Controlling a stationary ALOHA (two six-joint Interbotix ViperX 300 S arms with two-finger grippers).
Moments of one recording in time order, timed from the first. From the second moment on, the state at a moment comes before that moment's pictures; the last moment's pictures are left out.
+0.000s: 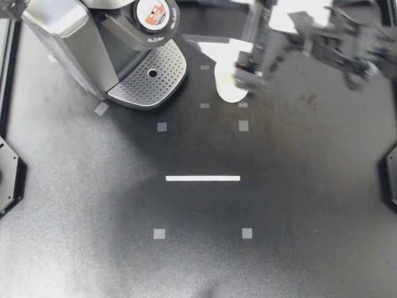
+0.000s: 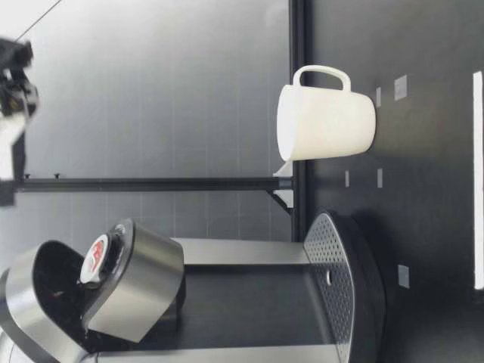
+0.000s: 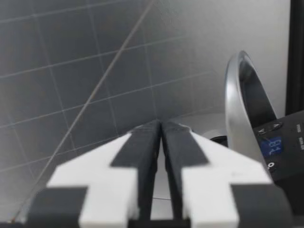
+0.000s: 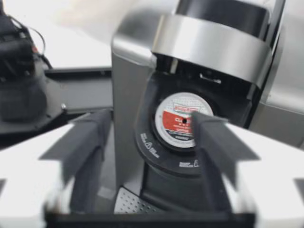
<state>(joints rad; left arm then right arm) 0.42 -0.74 0.85 1.81 0.81 -1.68 -0.29 -0.26 0.56 -0.01 -0.23 -0.13</state>
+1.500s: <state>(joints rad) 0.37 -0.62 0.77 1.82 0.26 -1.71 -0.28 -0.38 0.70 -0.01 -0.44 -0.10</state>
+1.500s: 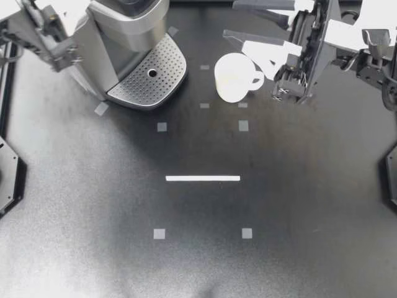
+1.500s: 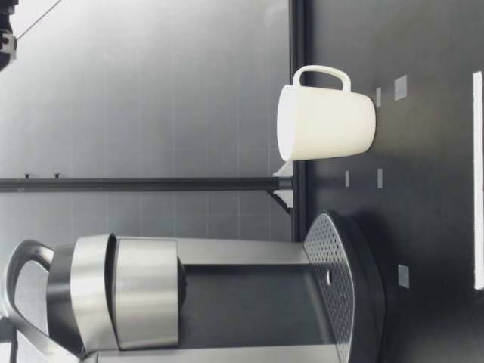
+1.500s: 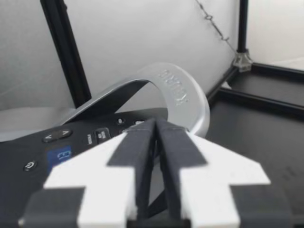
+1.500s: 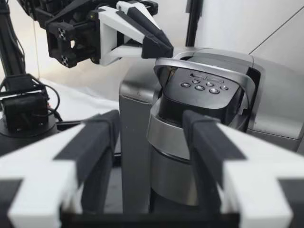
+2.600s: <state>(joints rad) 0.31 -0.51 0.71 1.80 0.27 -1.69 -0.28 -0.42 0.73 -0.01 -0.42 -0.10</state>
